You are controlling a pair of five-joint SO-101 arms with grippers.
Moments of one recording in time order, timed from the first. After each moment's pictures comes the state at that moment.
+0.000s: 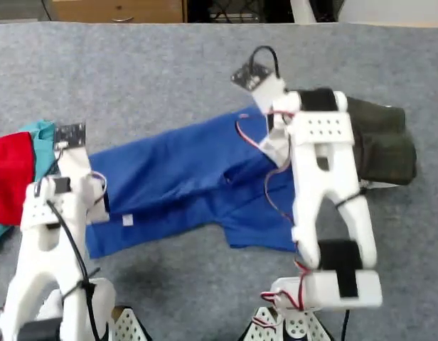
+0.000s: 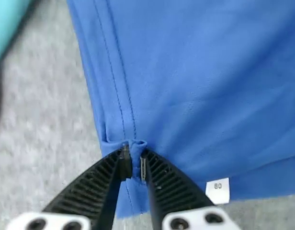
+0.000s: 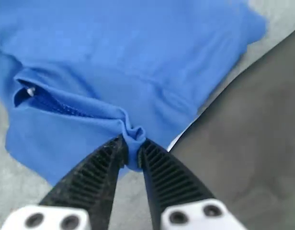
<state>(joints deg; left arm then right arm) -14.5 -35.6 57.2 62.1 0.2 -1.6 -4.1 9.9 81.8 42.7</state>
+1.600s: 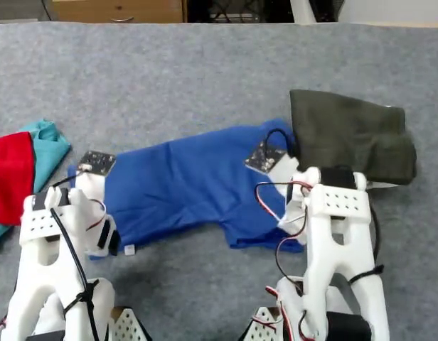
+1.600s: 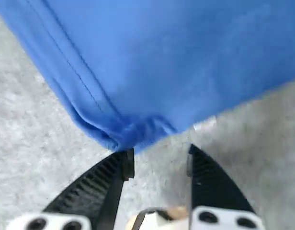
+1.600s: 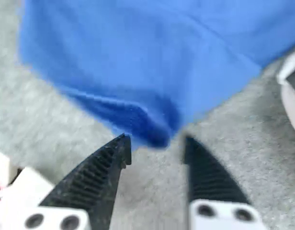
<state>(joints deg) -15.9 -40.0 59.0 79.1 -24.8 7.2 -31.9 49.1 79.9 57.3</state>
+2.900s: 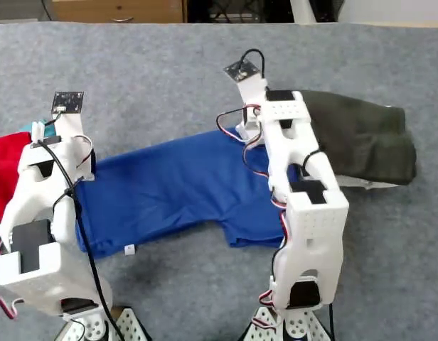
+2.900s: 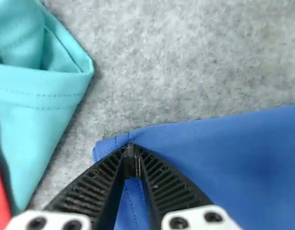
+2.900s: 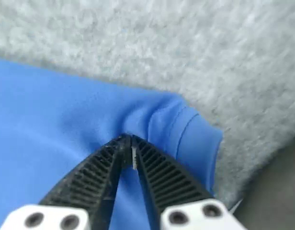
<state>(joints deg) -20.1 5.5 29.8 44.1 -13.1 -5.1 34.5 -11.5 61.3 24.5</state>
